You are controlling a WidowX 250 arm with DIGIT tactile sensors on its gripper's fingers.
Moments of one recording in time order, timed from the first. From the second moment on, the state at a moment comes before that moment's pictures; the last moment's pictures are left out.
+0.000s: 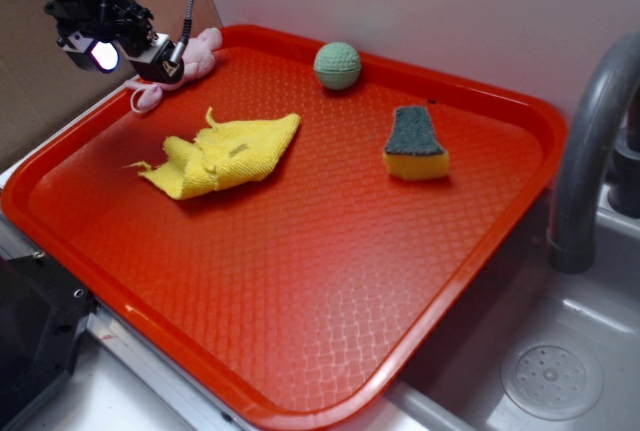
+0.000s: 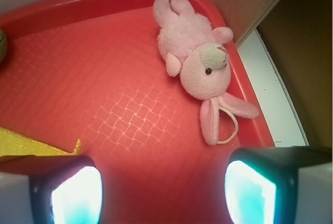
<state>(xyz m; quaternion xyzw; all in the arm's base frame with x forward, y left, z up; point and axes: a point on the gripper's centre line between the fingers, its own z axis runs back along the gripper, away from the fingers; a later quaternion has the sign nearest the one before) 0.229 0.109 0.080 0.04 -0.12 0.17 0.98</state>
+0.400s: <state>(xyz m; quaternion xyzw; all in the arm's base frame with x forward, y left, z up) 0.229 0.109 0.080 0.04 -0.12 0.17 0.98</state>
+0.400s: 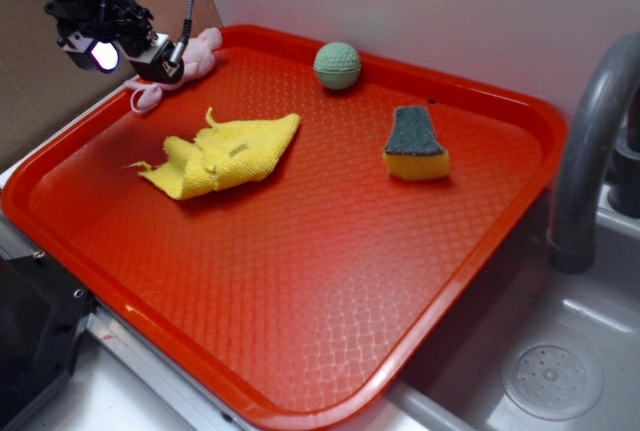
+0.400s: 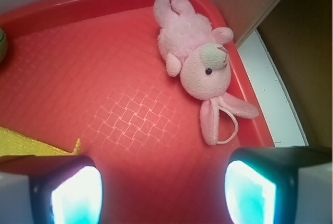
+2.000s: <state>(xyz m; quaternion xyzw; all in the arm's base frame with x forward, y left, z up) 0.290 0.141 0.034 0.15 -0.18 0.14 0.96</state>
